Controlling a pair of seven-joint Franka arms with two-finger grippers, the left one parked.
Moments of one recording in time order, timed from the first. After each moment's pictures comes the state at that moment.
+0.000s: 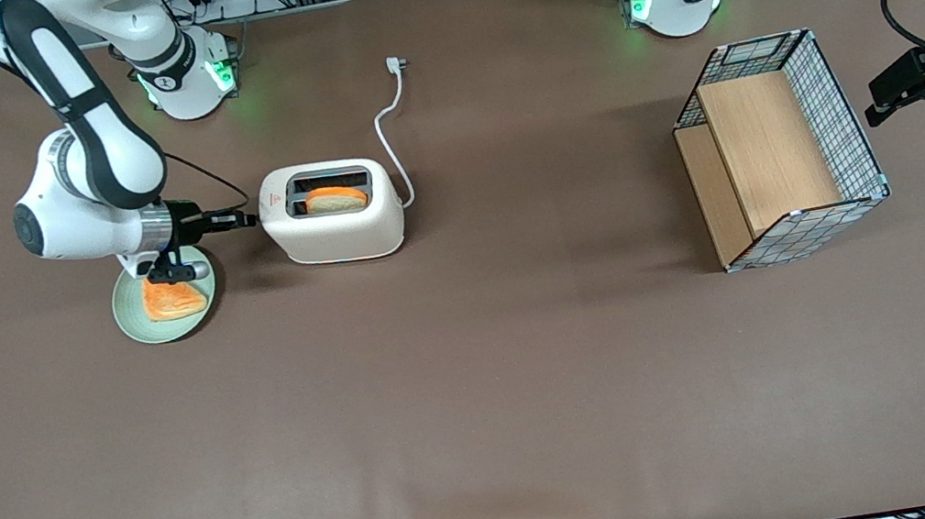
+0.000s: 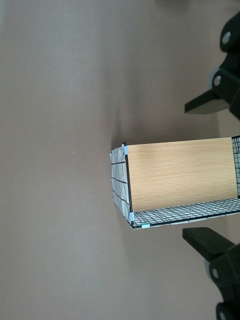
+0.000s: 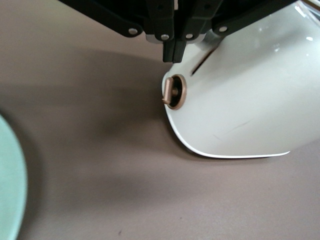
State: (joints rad) arm 0.15 0.09 -0.08 -2.46 0.63 2.11 -0.25
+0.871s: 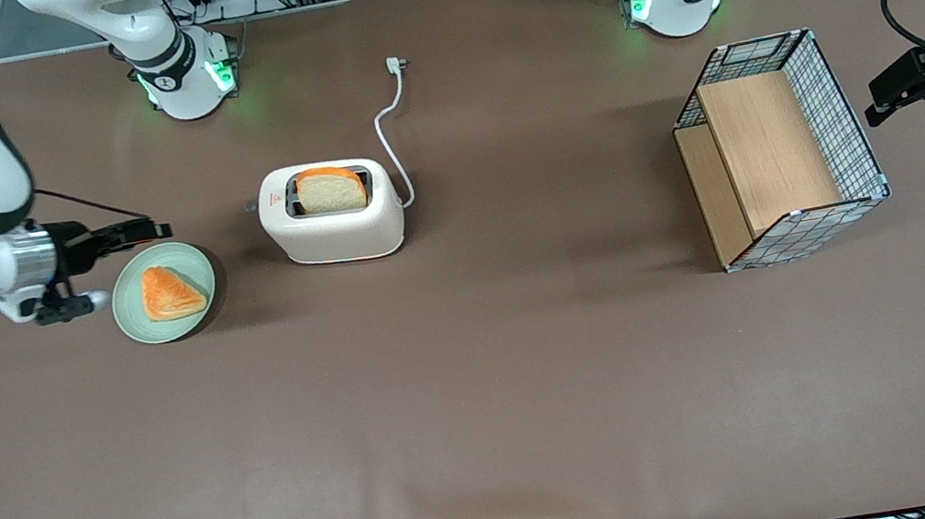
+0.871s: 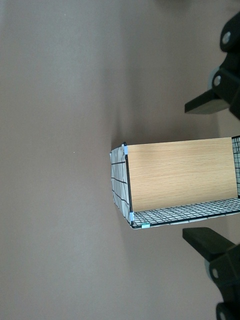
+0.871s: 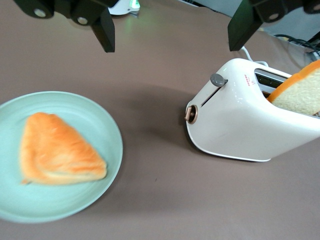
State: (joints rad) arm 0.07 0.10 -0.17 -1.99 0.32 1.63 -0.24
